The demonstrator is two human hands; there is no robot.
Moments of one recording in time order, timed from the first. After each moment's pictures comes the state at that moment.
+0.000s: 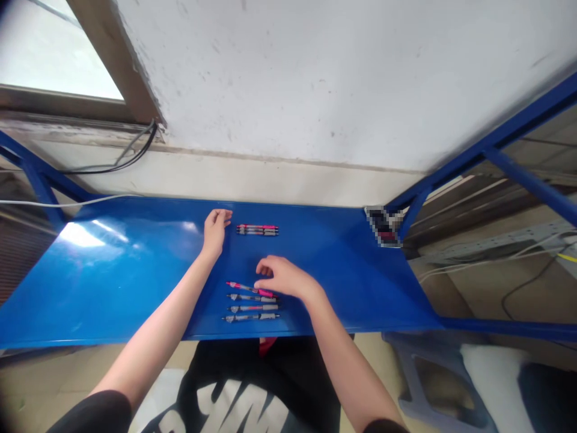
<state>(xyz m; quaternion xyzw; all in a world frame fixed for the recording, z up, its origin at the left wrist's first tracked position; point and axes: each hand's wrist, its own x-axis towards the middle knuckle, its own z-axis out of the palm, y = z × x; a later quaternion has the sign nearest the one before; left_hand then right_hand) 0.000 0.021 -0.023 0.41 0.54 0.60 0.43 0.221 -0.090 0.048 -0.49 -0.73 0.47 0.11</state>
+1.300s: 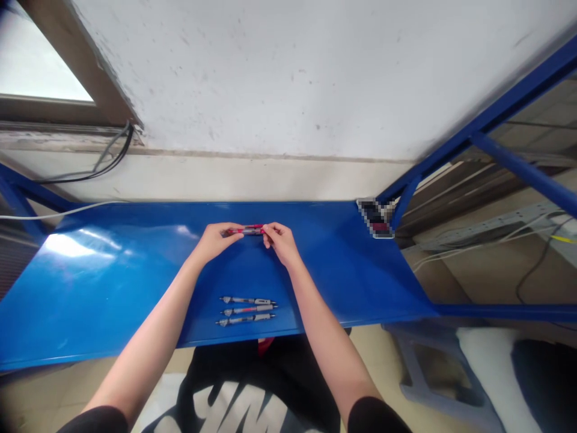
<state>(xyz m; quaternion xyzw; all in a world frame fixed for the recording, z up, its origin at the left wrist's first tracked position) -0.004 0.000 0.008 0.70 0.45 0.36 0.41 0.217 -0.026 -0.016 -0.47 -0.40 0.58 0.53</state>
